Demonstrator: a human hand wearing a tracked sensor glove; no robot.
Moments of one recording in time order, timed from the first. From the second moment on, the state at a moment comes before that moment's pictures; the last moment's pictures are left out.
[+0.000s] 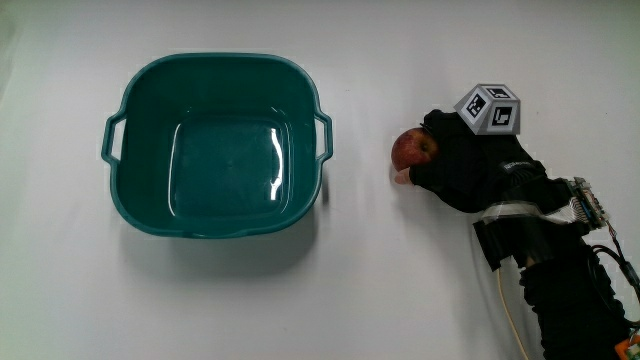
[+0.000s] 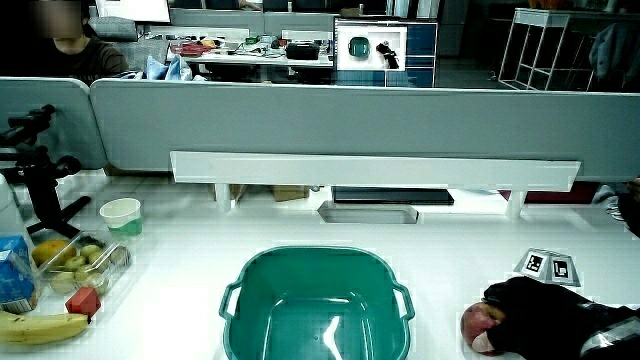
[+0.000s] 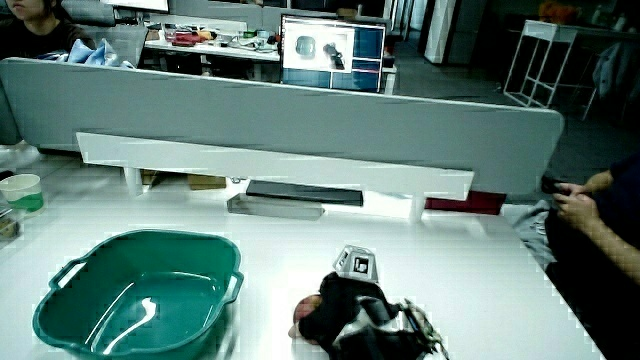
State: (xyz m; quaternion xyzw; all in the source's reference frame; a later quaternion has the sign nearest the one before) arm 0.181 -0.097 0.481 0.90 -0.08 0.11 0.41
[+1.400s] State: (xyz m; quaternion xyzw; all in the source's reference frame) arm 0.123 -0.102 0.384 0.93 -0.19 0.13 0.29
